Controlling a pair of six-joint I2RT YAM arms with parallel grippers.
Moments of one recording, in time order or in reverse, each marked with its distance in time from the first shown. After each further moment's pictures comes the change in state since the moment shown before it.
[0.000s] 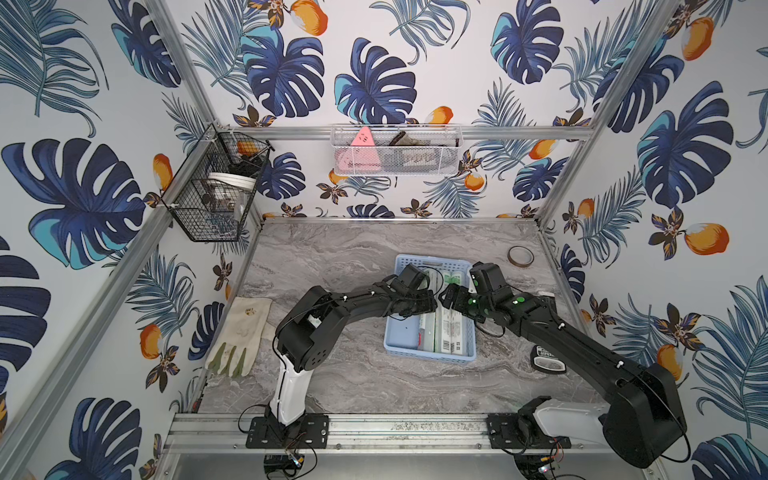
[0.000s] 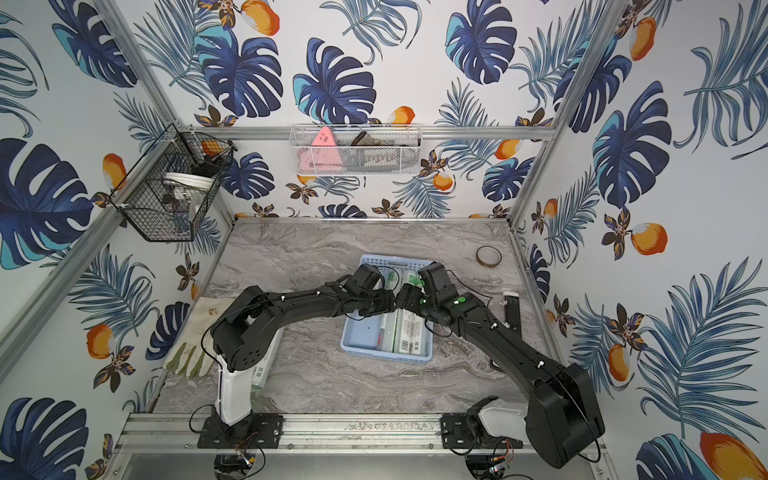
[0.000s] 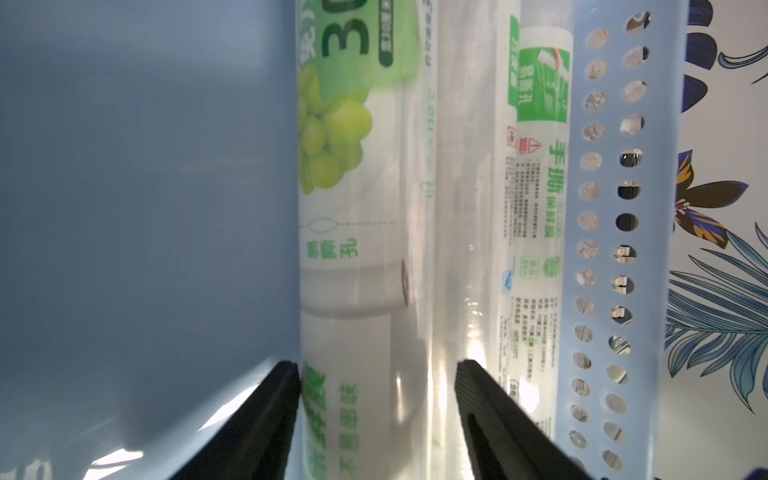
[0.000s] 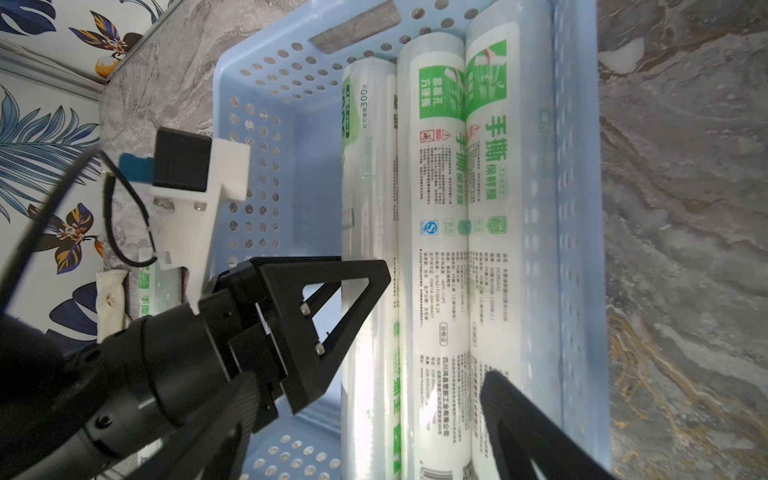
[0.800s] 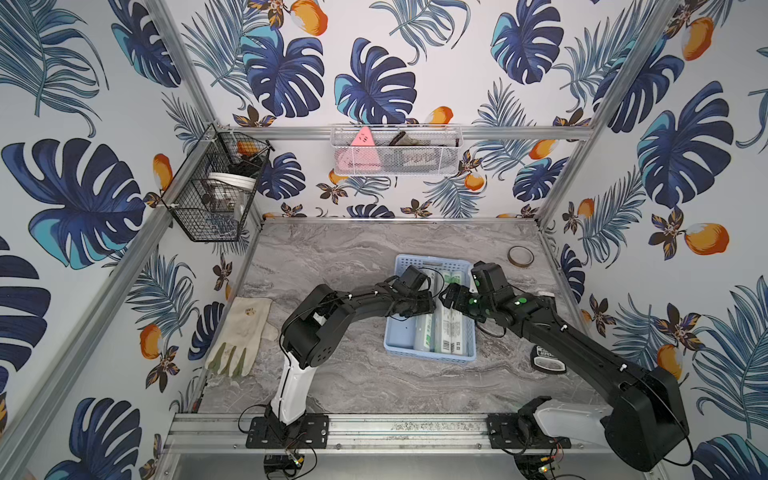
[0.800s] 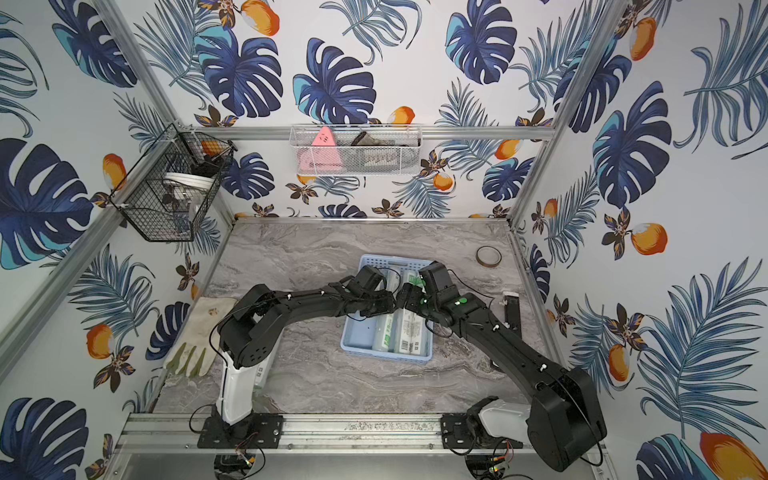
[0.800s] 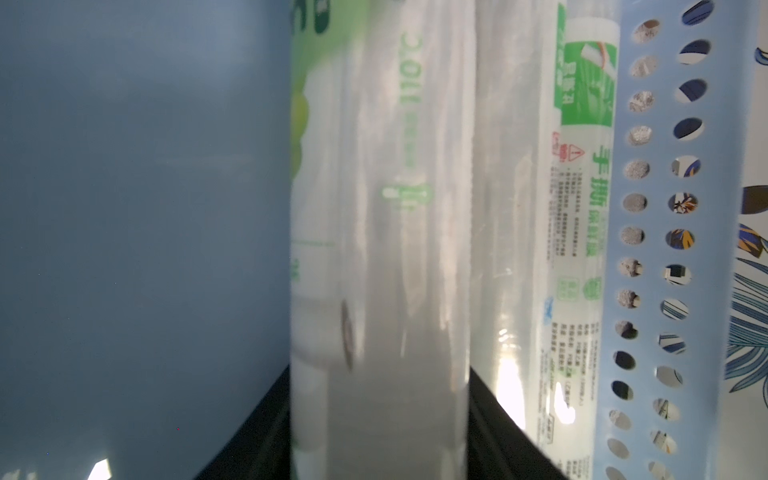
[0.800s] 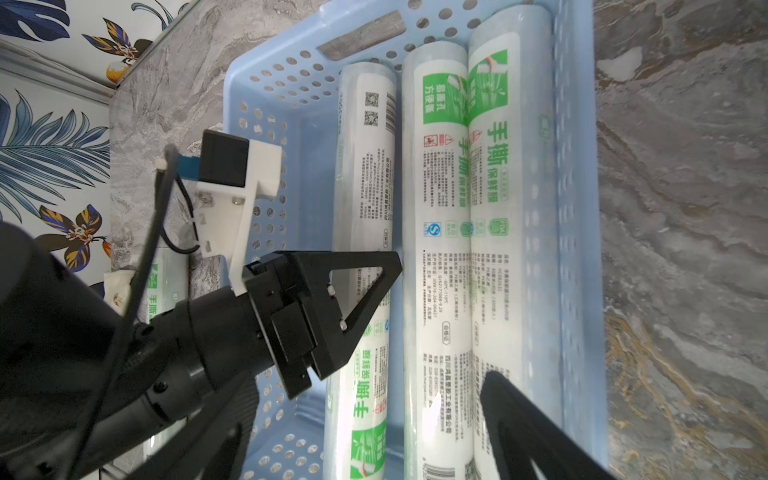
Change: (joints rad) left arm 0.000 0.050 0.016 0.011 -0.013 0.006; right arm 0.000 -0.016 -0.001 0.000 0.000 0.000
